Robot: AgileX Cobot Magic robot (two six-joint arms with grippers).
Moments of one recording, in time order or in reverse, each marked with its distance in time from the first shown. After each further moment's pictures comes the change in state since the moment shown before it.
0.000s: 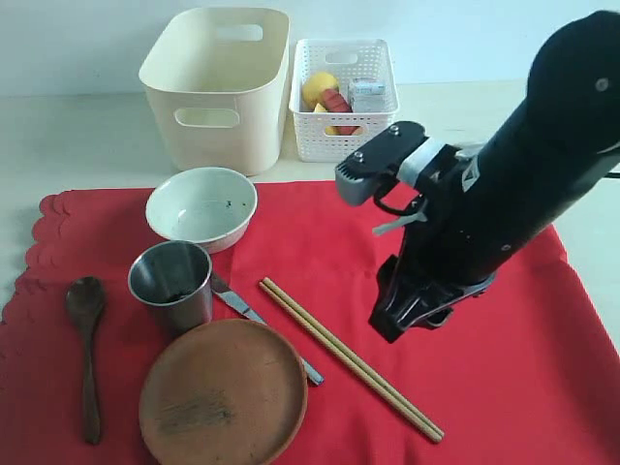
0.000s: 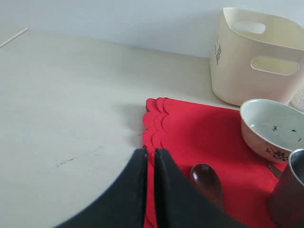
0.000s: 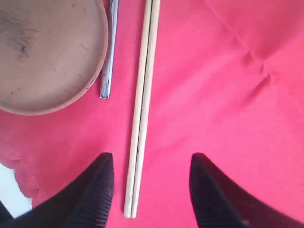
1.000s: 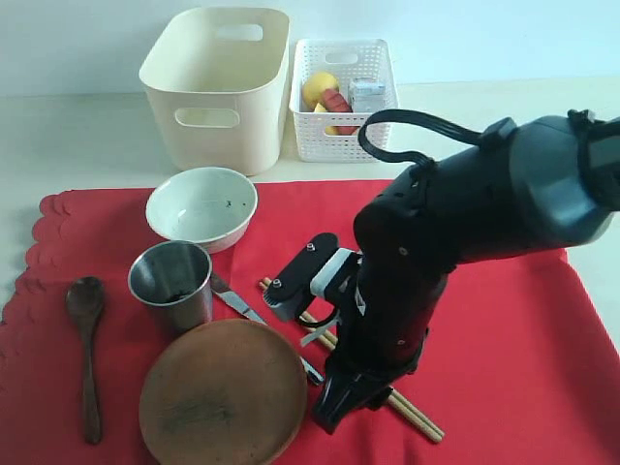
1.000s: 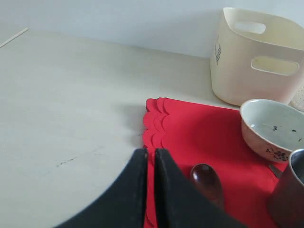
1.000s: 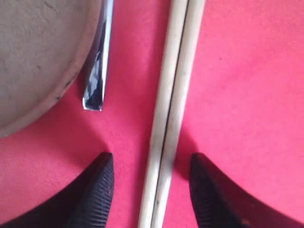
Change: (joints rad) left arm 0.000 0.000 0.000 0.000 0.000 0.000; right arm 0.226 0.328 -0.029 -0.278 -0.125 0.355
